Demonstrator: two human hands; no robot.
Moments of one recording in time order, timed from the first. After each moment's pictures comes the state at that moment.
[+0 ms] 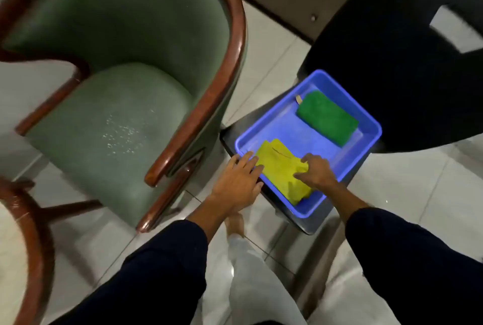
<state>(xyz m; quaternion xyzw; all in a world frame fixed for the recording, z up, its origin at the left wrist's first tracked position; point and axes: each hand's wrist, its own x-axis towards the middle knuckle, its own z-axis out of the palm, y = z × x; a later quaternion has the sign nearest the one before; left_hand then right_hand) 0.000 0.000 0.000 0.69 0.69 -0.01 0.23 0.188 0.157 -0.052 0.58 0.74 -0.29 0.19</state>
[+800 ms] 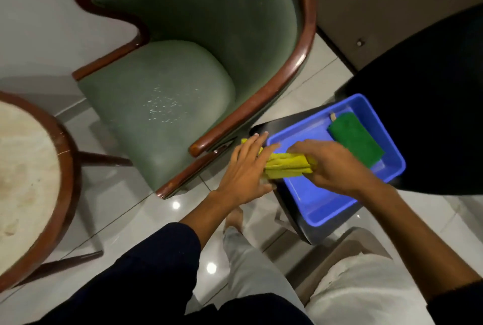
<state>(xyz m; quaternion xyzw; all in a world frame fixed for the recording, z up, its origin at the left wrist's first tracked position) -0.030 -0.051 0.047 0.52 0.79 0.22 0.25 0.087 0.109 0.141 0.16 0.95 -0.25 0.13</state>
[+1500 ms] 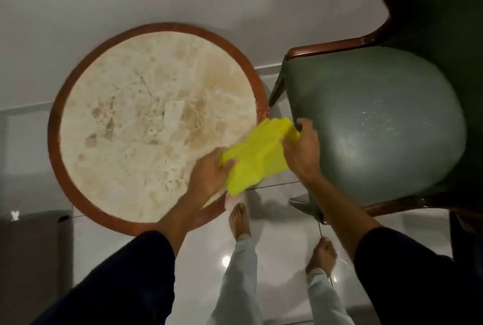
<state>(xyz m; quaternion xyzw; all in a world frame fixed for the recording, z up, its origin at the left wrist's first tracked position) -0.296 -0.508 -0.087 -0.04 0.87 0.42 0.25 -0.287 -0.291 -0.072 0.30 0.87 -0.38 0.07</state>
